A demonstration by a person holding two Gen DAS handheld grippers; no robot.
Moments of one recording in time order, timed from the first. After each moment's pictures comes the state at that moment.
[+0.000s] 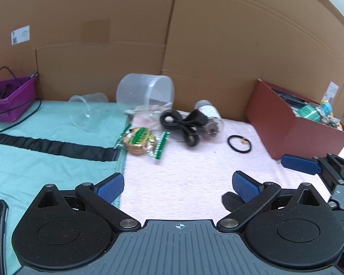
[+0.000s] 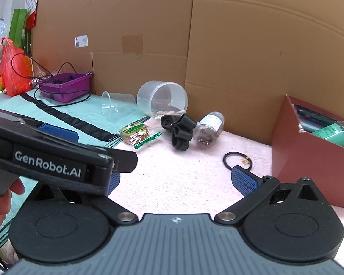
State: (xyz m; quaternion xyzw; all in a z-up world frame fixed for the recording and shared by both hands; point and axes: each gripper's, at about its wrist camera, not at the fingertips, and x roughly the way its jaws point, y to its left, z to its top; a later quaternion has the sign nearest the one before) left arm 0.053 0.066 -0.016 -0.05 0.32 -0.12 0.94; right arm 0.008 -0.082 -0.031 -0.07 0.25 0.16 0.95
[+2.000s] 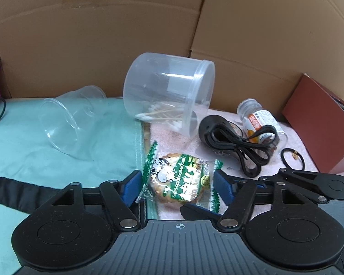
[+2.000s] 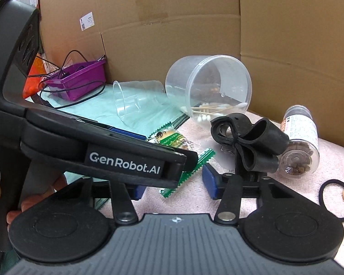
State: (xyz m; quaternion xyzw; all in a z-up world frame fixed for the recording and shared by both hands) left arm 0.191 0.101 -0.064 -0.04 0.37 -0.17 0.91; right arm 0.134 -0.024 -0.075 -0.03 0.31 0.26 0.91
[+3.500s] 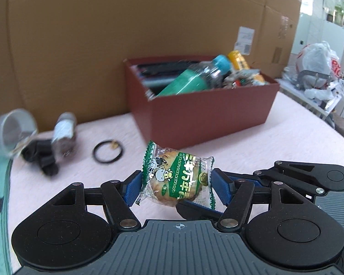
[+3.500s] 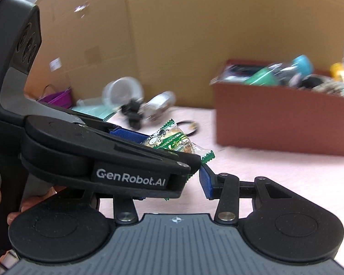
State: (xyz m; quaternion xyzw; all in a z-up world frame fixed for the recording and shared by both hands) left arm 0.053 -0.138 -0.004 0.08 0.32 -0.30 0.89; right arm -0.018 -0.214 -0.035 0.03 0.25 0.13 0.96
